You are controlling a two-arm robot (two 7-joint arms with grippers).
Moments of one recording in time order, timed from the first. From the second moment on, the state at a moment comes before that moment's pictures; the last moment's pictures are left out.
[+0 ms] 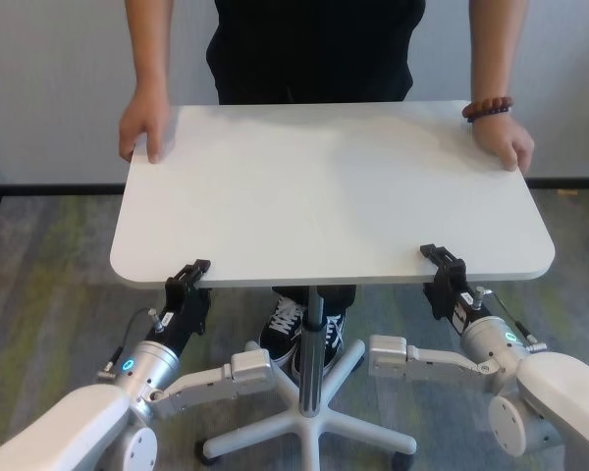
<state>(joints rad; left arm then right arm) -0.40 0.21 0.62 -0.82 0.97 -0.08 0.44 0.42 0.32 -0.62 -0.91 -1.04 0.06 -0.25</state>
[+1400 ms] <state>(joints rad) -0.31 0.26 0.61 -0.99 0.99 -0.03 0.41 0.39 0.33 -0.62 -0.96 -1.04 0.06 -0.24</state>
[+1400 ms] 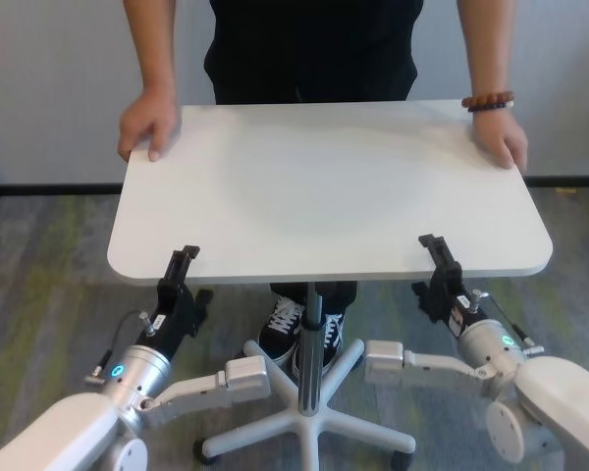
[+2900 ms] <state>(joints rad) -0.08 0.45 0.46 -1.39 0.52 -0.41 -0.01 0.23 0.35 -0.50 -1.12 -0.58 -0.46 -0.09</state>
